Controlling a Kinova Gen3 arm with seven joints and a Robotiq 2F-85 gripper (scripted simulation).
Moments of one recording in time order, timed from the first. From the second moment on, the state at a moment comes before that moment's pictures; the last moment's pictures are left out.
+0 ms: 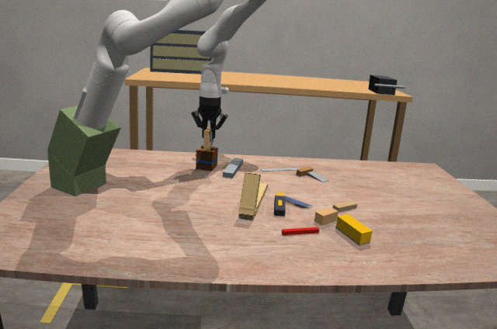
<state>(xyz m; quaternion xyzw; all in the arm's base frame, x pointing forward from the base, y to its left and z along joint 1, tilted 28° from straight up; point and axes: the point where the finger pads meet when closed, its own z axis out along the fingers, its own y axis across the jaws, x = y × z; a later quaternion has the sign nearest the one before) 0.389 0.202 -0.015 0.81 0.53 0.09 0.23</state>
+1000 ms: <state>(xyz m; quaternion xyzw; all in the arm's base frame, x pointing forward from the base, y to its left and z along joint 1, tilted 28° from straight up) 0.390 0.201 -0.017 0.81 0.53 0.09 0.23</state>
